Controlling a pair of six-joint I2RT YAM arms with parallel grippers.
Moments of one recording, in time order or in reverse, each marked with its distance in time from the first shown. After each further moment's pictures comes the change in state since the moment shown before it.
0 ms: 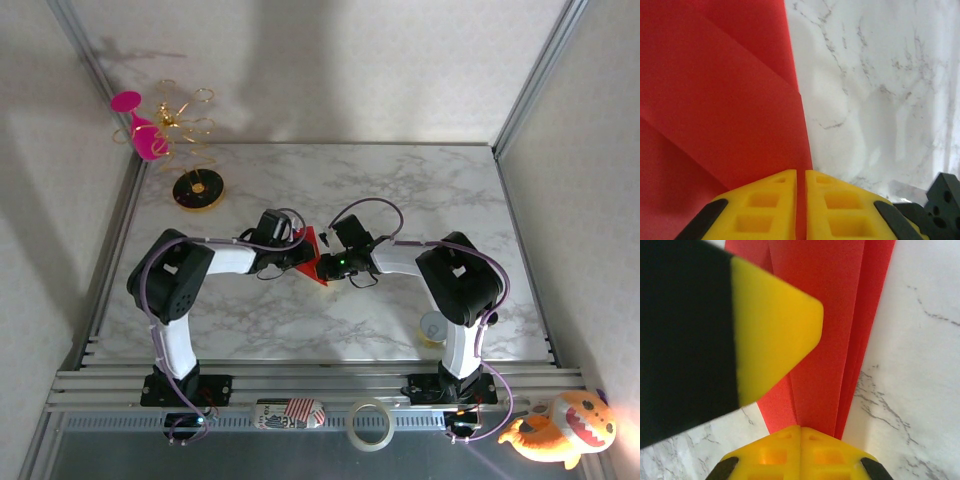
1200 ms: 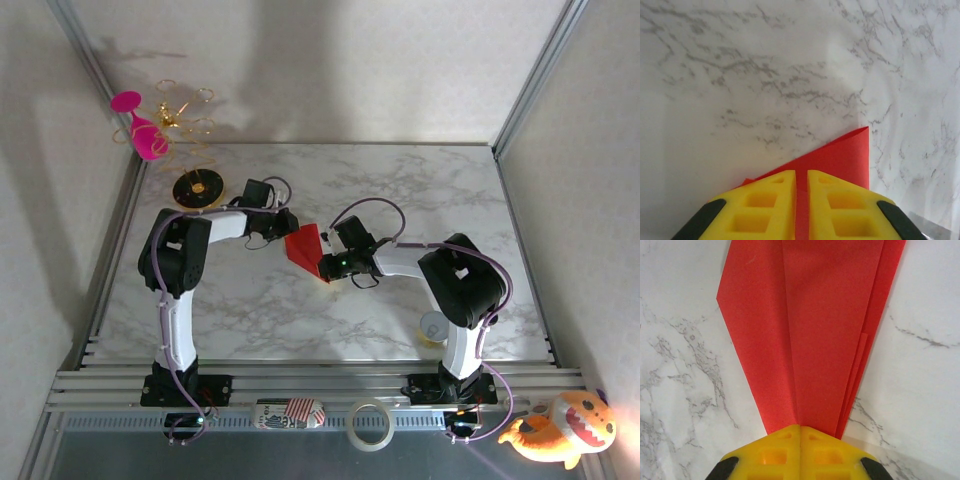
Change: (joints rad) left arm 0.208 0.208 0.350 -0.251 0.070 0.190; right arm -0.003 -0.022 -0.045 0.037 0.064 -0.048
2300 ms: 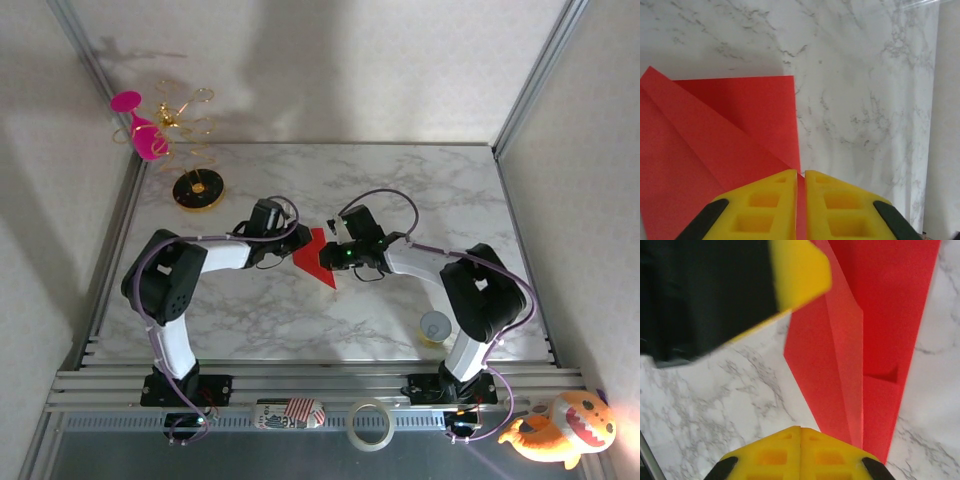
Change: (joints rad) left arm -0.166 -0.229 -0.332 0.343 -0.090 -0.299; right arm -0.018 -0.136 0.028 -0.026 -0.061 0.144
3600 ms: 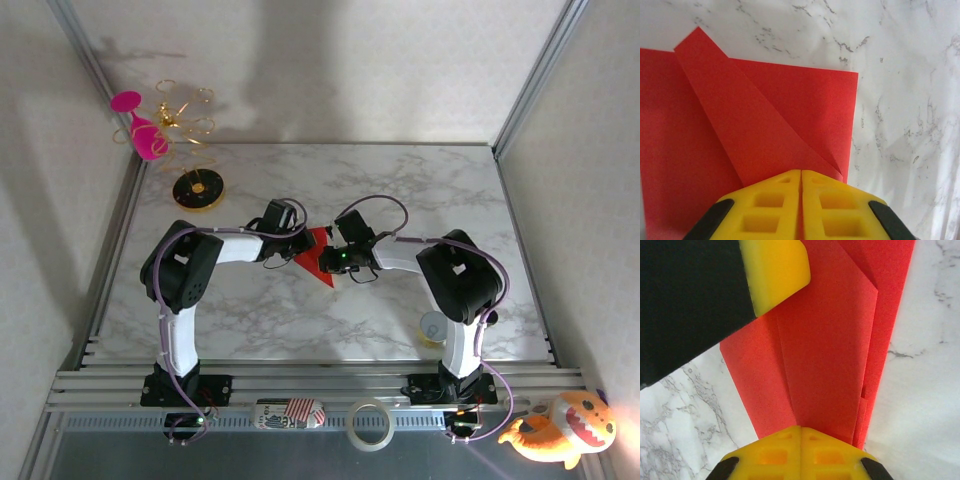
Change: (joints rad) left arm -0.026 0.126 0.129 -0.148 -0.070 0.007; right arm -0.005 0.169 0.050 0.000 0.023 0.026
